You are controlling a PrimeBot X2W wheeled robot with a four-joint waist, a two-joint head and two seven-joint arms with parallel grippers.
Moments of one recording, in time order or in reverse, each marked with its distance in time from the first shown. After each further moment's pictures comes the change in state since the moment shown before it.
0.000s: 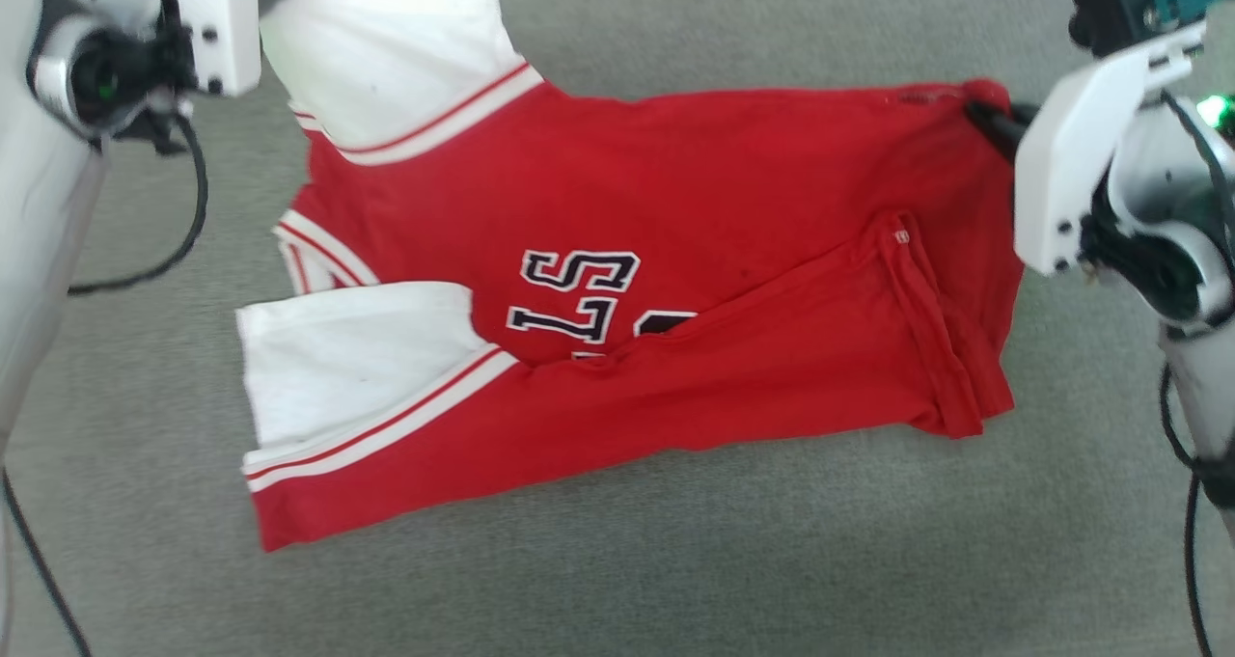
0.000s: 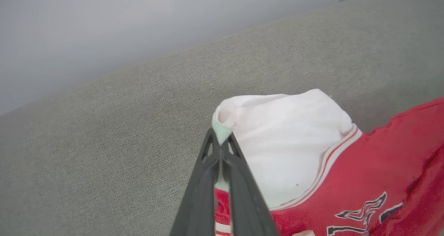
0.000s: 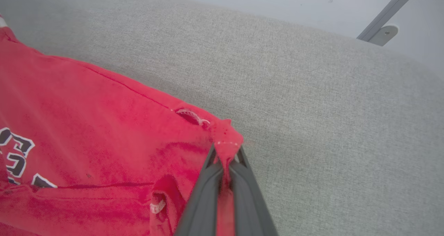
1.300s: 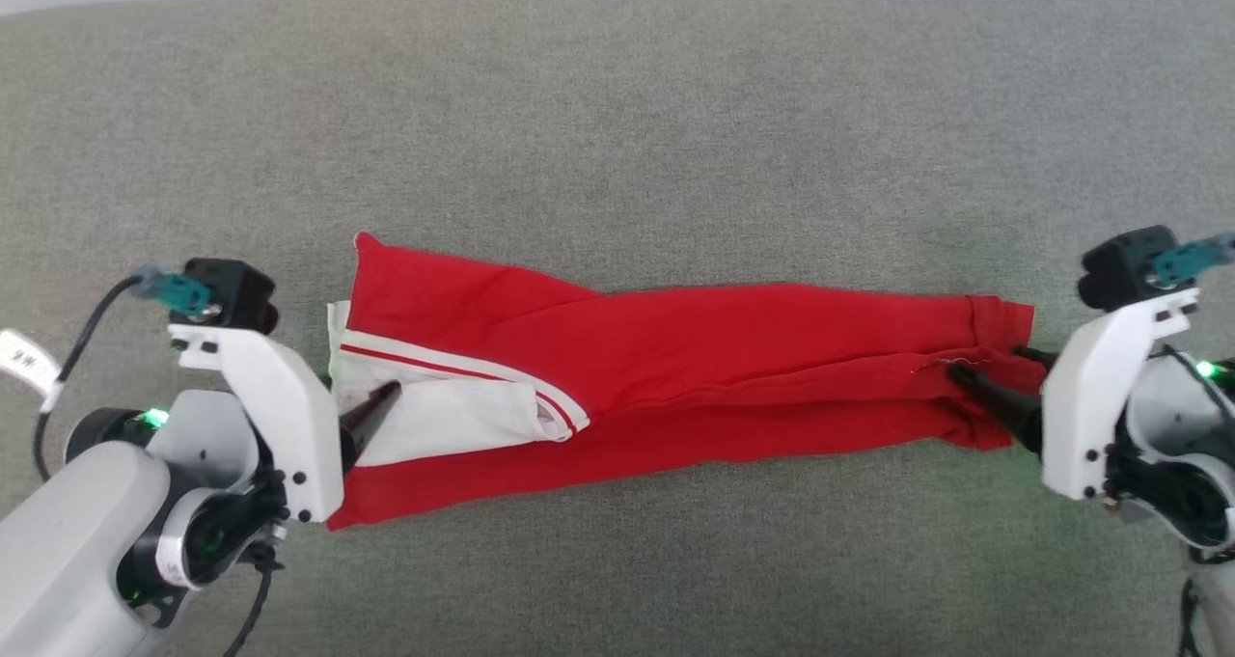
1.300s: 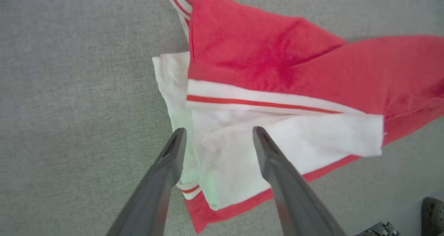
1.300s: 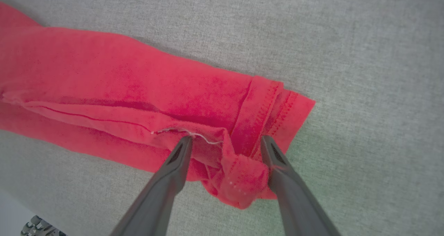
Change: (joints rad) left arm 0.790 0.267 0.030 -0.806 -0.150 0.429 -0.088; right arm 0.446 -0.033 -0.111 -0.220 0.105 0.000 0.110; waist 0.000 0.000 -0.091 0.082
